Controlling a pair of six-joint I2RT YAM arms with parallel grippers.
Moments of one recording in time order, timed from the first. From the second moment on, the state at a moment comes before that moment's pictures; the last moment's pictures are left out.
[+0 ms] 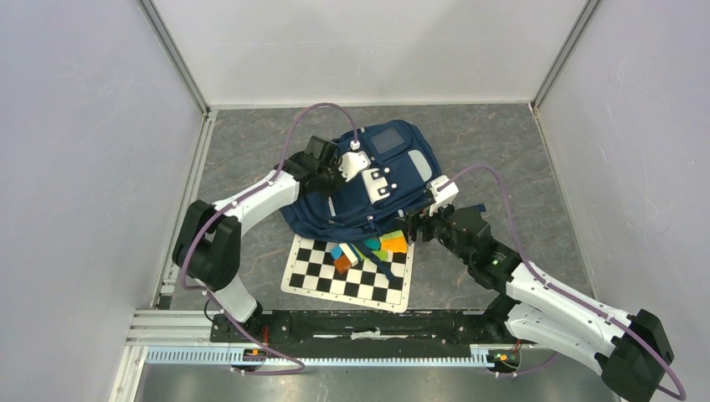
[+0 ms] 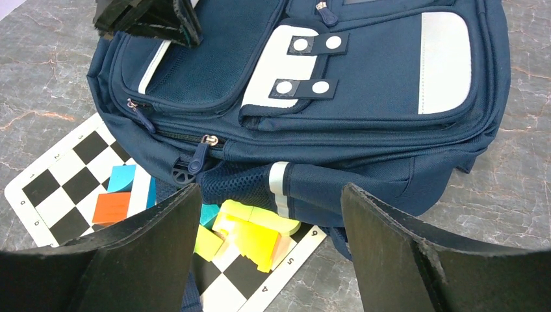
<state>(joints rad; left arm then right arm) -0.53 1.65 1.16 -0.40 0.12 0.55 0.78 0.84 0.48 0.11 0.17 0.14</state>
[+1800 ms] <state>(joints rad) -0.39 2.03 1.68 -0.36 0.09 0.47 0.78 0.97 0.48 0.18 0.05 0.13</state>
